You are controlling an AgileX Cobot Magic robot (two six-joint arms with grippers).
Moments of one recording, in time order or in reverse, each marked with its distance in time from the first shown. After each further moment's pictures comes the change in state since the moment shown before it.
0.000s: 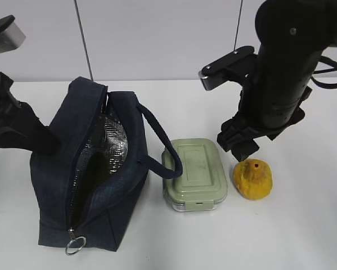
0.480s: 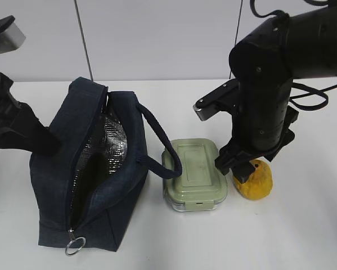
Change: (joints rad) left arm 0.000 0.000 0.000 0.000 0.005 0.000; right arm -0.002 0.124 0.002 -0.030 0.006 0.006
